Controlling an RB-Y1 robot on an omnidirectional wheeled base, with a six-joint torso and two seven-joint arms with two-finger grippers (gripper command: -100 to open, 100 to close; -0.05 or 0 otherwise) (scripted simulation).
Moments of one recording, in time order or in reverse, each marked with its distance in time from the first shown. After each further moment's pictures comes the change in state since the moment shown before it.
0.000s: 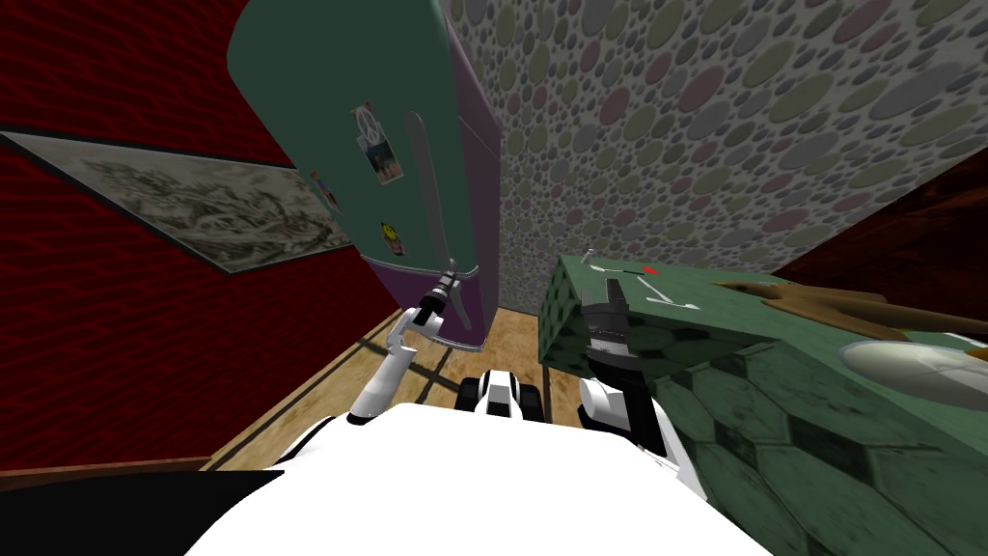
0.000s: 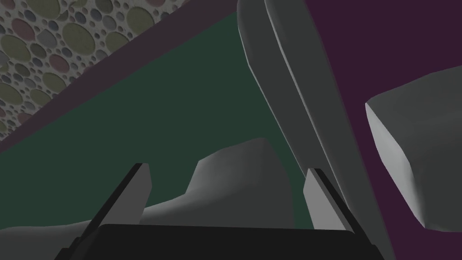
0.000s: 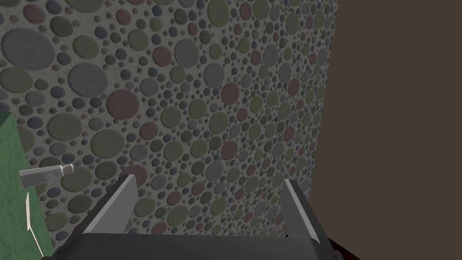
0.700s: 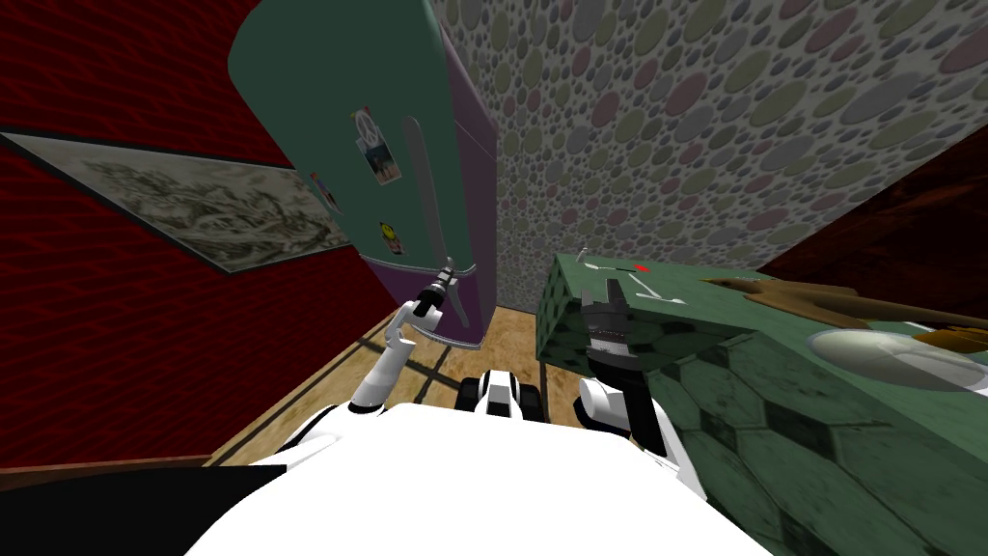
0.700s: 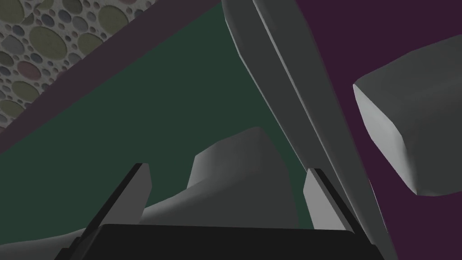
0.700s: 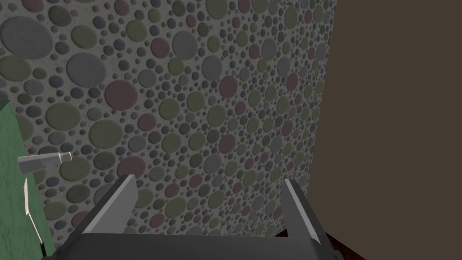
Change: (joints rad) left arm -0.055 0.034 0.009 -0.017 -0.010 0.177 -0.004; right arm 0.000 0.000 0.000 0.000 0.000 0.000 0.000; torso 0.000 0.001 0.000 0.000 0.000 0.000
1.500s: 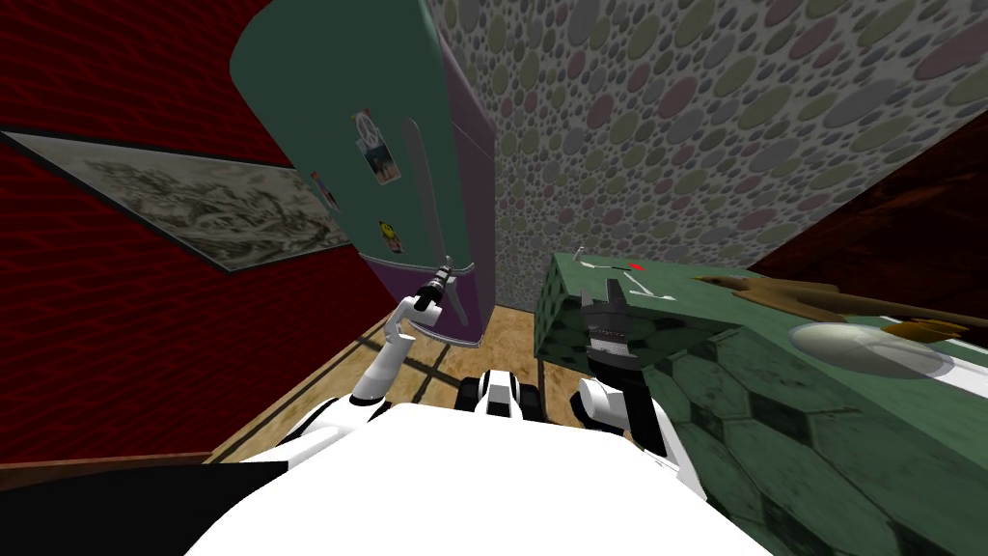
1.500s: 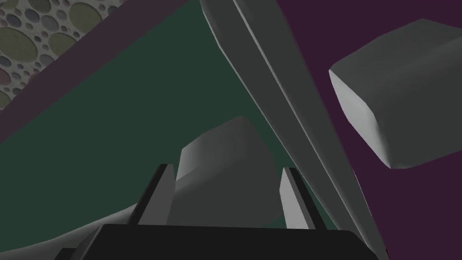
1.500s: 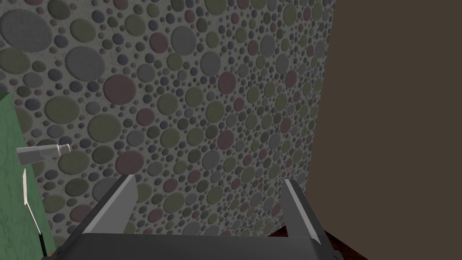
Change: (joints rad) left arm -0.039 0.020 0.007 0.004 -0.009 0.123 -0.002; right arm 0.000 0.000 0.000 0.000 0.000 0.000 0.000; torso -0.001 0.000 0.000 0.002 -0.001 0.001
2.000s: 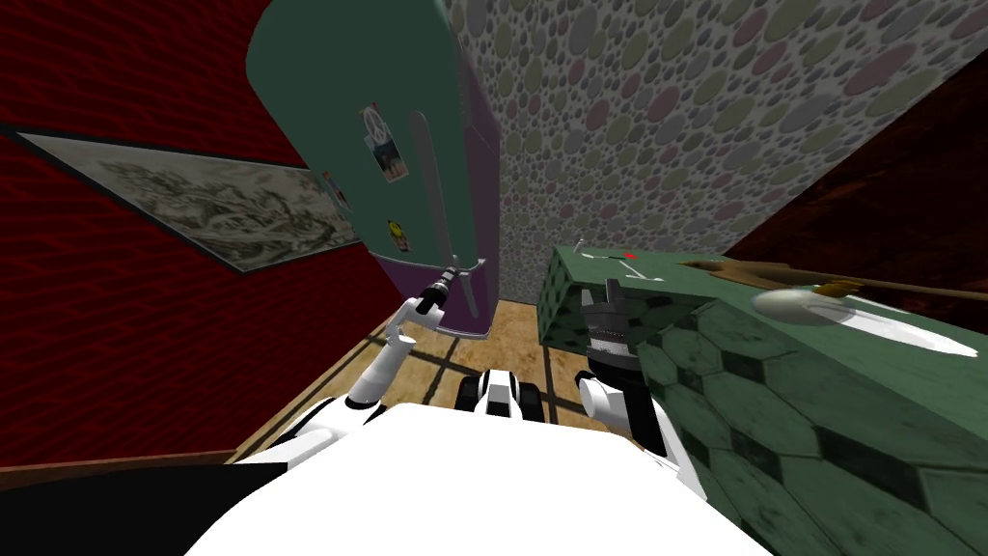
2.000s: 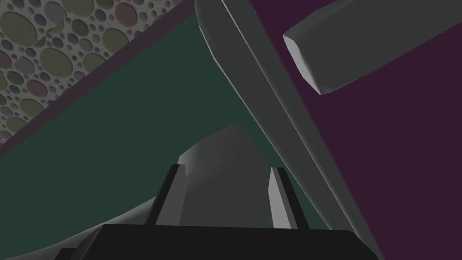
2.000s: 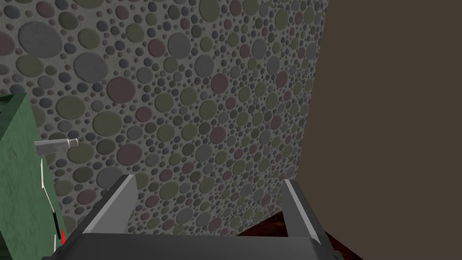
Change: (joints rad) left arm 0.014 0.040 -0.077 -0.049 0.052 -0.008 0.002; right arm -0.001 0.000 0.000 0.000 0.000 0.000 0.000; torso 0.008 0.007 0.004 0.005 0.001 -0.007
